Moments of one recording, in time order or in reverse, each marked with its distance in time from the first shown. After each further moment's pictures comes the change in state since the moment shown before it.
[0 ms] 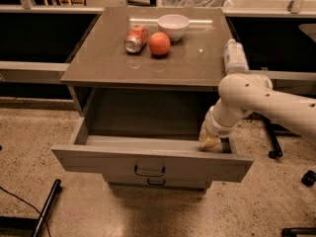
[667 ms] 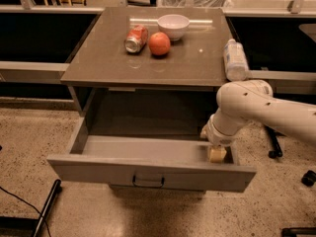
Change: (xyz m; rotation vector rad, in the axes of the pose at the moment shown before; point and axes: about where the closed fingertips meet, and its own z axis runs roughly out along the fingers) arm 0.003 0.033 0.000 -0.022 0.068 -0.028
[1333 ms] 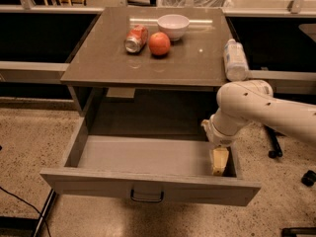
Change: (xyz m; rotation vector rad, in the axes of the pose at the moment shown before) arm 0.000 0.000 0.000 0.000 0.000 0.000
